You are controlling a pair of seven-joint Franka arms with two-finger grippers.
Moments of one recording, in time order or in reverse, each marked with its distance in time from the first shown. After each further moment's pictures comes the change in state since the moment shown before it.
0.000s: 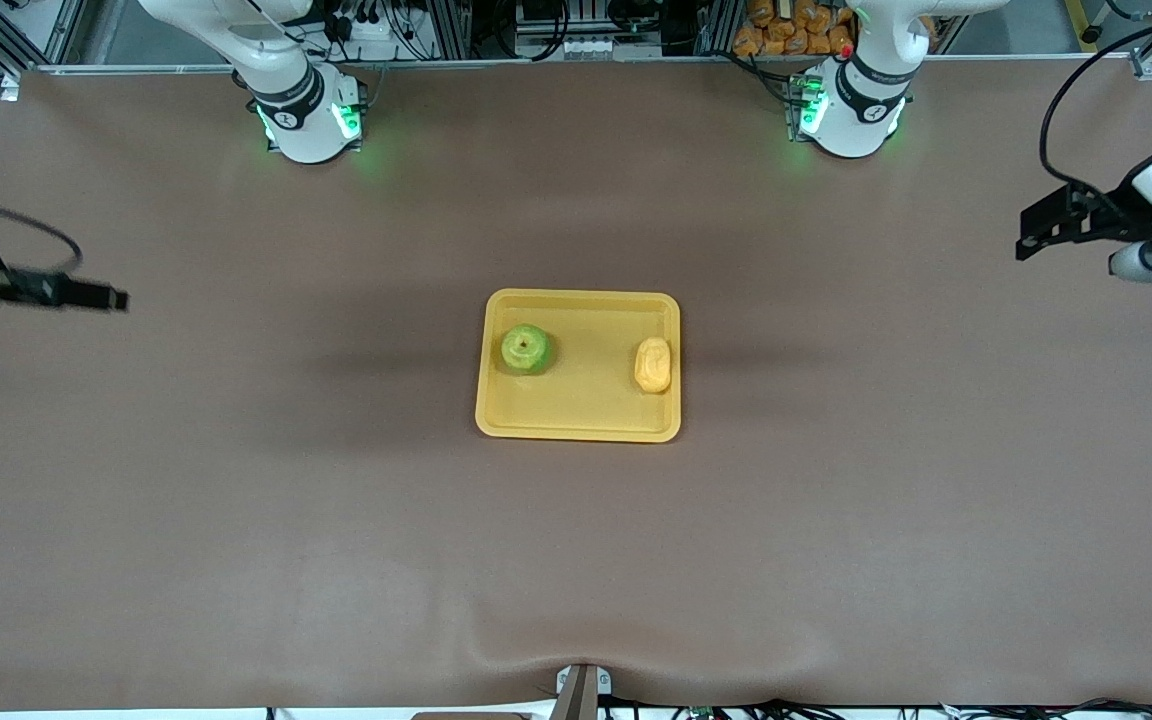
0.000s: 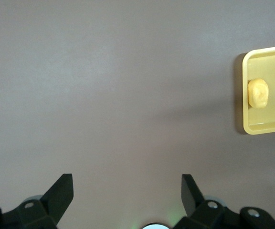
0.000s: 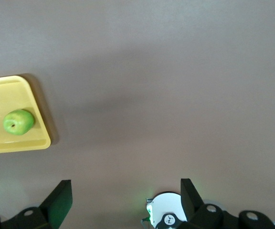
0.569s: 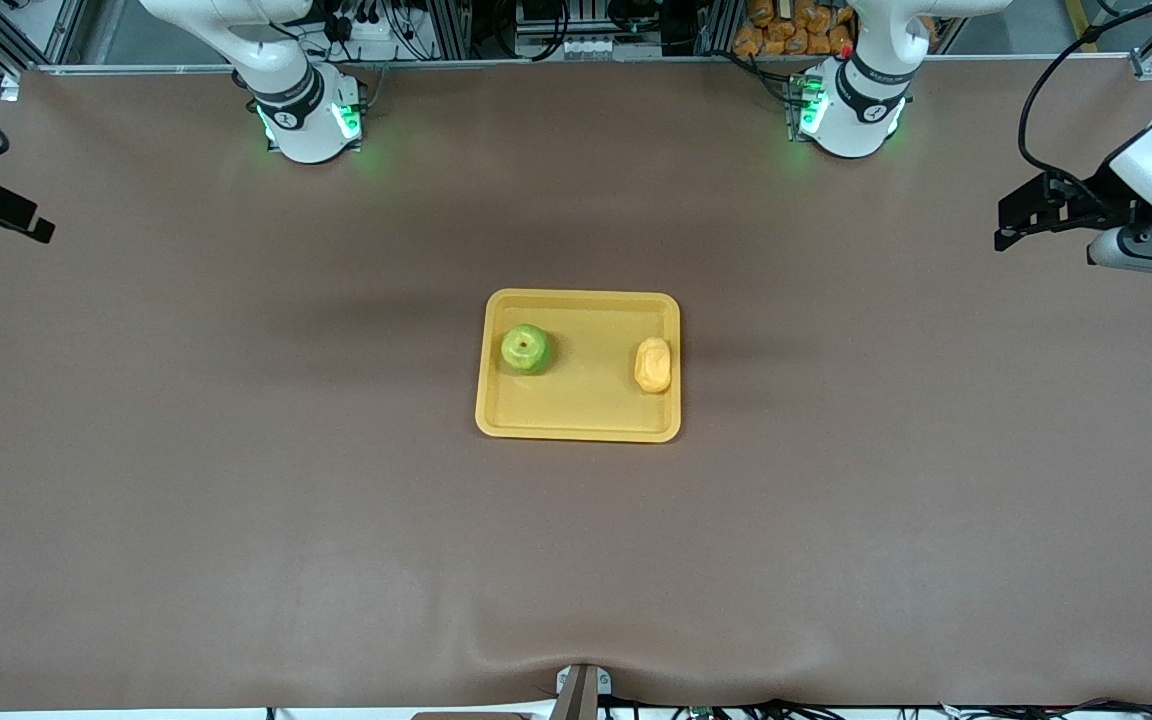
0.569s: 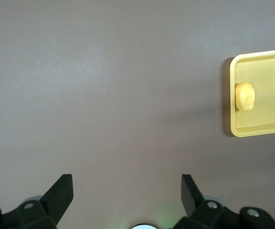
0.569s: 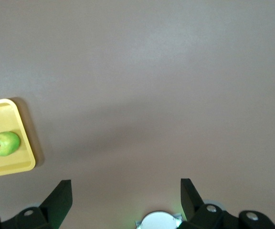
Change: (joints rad) left arm -0.050 -0.005 0.015 0.000 -0.016 -0.010 -0.070; right arm -0.032 -0.353 0.001 -0.428 -0.099 0.270 -0.001
